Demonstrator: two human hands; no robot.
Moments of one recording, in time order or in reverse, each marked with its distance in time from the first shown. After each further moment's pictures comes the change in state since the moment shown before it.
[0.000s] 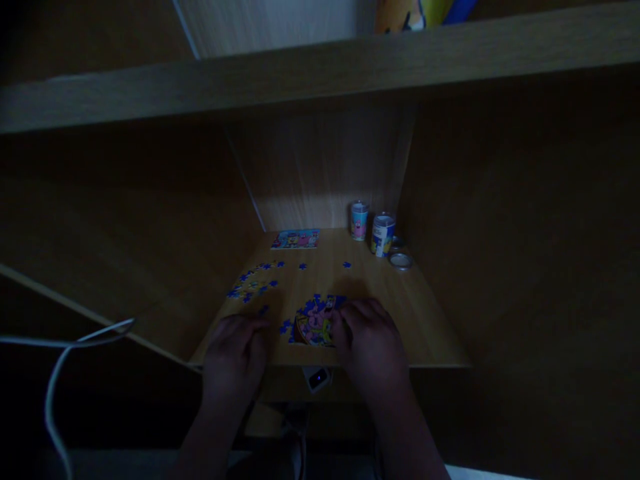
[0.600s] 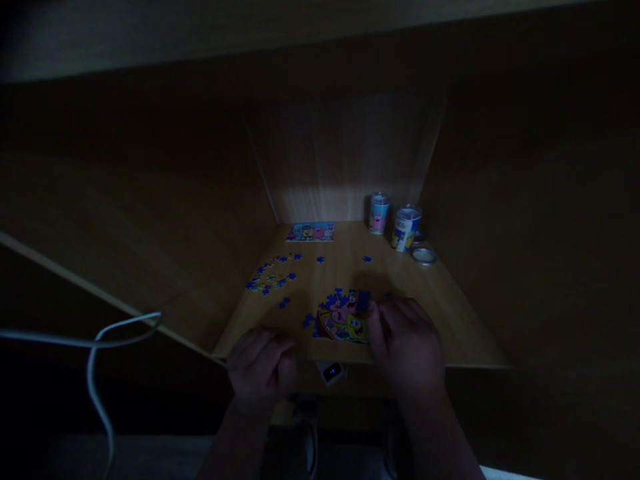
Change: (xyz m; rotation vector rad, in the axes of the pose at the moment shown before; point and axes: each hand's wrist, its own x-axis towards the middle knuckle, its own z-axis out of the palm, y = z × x) left_hand -0.018 0.003 0.006 -0.150 0.190 0.269; right_hand -0.007 0.002 0.005 -0.146 0.235 -0.051
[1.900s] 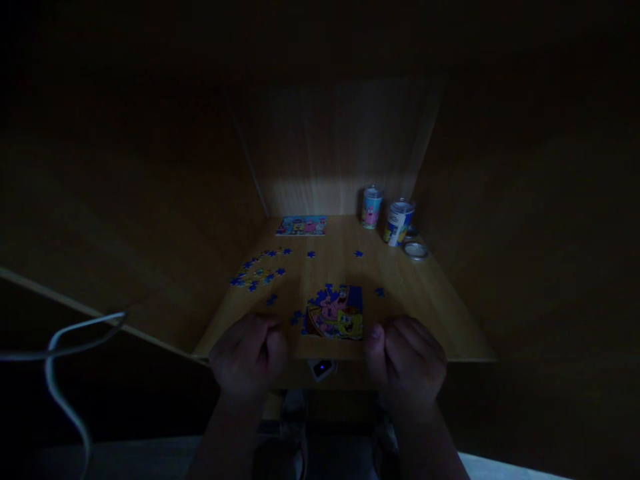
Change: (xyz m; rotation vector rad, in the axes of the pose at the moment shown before) left_hand 0.008 0.000 0.011 0.201 -0.006 -0.121; right_hand -0.021 -0.006 -0.011 0.078 0.205 -0.101
